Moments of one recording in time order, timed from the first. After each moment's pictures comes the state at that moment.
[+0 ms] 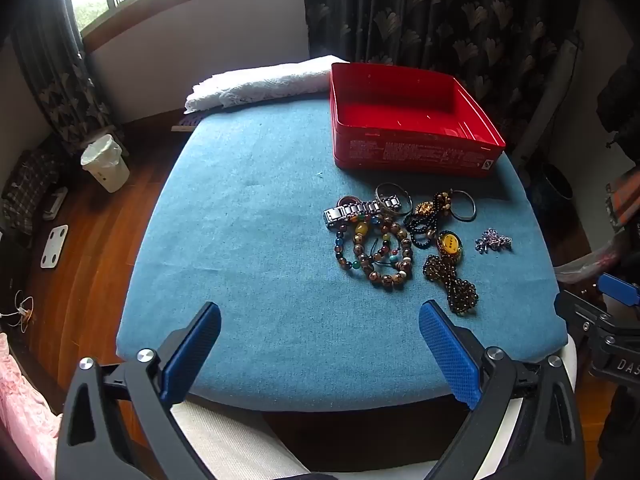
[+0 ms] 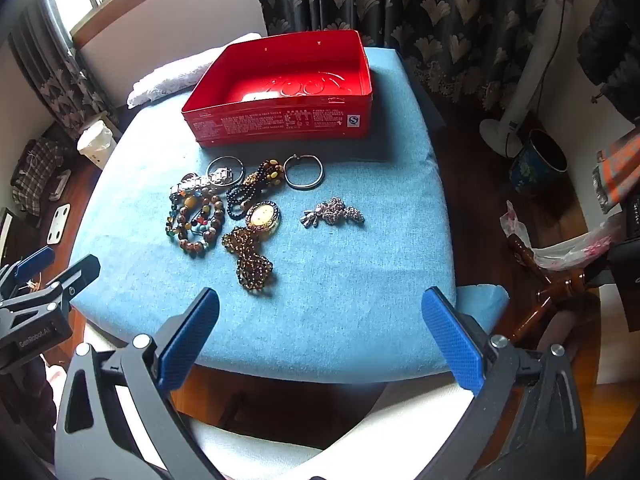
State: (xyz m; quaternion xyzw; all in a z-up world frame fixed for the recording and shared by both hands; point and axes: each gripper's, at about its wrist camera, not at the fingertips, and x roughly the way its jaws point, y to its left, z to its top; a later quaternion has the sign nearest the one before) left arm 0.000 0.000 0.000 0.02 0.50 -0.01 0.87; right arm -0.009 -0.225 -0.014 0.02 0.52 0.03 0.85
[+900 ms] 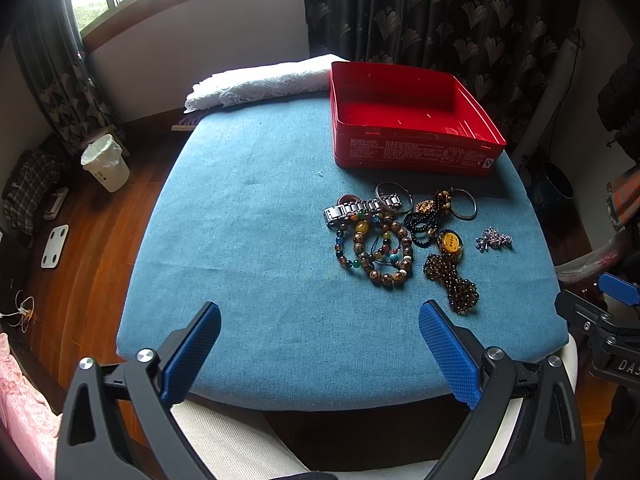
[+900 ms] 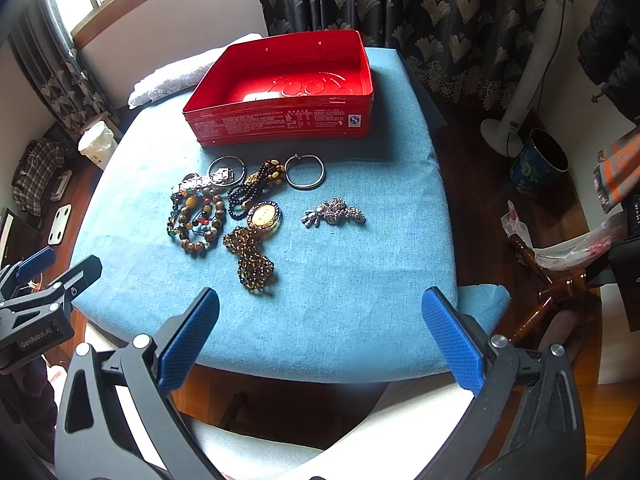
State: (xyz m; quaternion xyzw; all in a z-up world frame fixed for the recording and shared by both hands) left arm -0.001 0.001 -0.001 0.02 0.50 -0.01 0.87; right arm -0.009 -0.225 -0.013 0.02 0.52 0.03 0.85
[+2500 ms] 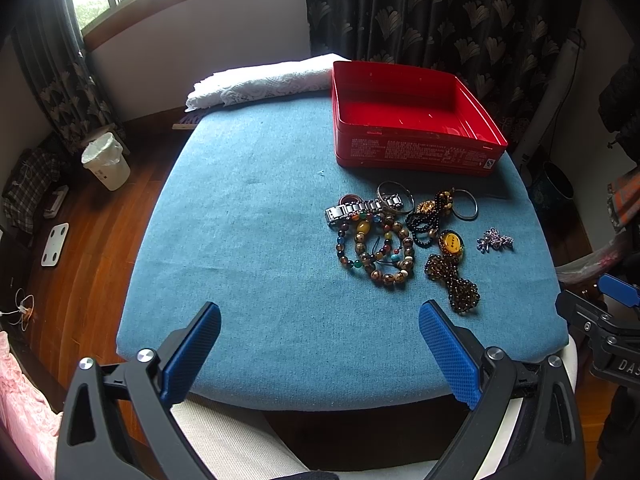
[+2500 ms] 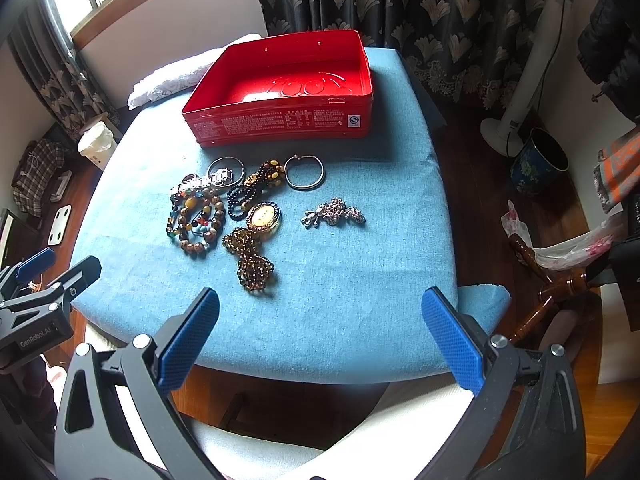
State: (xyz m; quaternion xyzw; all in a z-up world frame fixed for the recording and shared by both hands) left arm 0.000 0.000 0.000 0.02 0.50 -0.01 0.87; right arm -0.009 -0.224 -0.014 0.02 0.52 0.03 0.85
